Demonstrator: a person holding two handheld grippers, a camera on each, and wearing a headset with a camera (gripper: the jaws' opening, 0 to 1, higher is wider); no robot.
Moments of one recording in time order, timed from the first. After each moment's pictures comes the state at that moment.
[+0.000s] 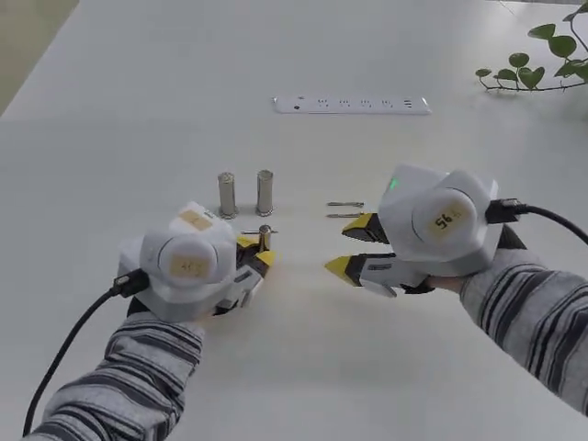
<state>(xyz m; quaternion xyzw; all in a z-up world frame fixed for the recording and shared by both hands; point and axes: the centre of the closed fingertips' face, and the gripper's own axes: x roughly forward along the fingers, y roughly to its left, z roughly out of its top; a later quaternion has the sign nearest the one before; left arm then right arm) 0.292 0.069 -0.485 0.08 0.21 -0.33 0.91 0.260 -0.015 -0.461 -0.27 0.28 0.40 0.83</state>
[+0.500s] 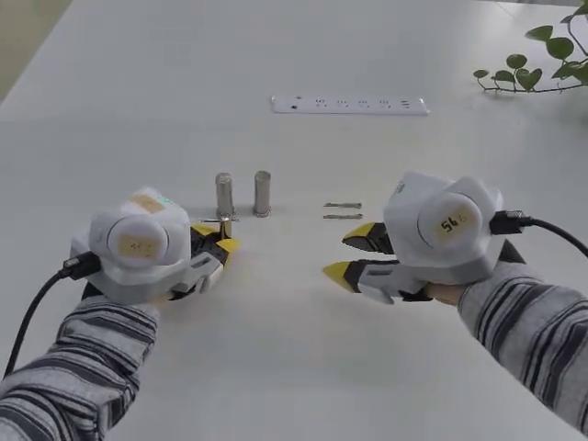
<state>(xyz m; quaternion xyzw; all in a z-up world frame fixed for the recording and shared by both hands) 0.310 0.105 -0.488 0.09 0.22 -0.32 0.92 0.261 -0.017 -0.467 -0.23 0.30 0.39 0.84</state>
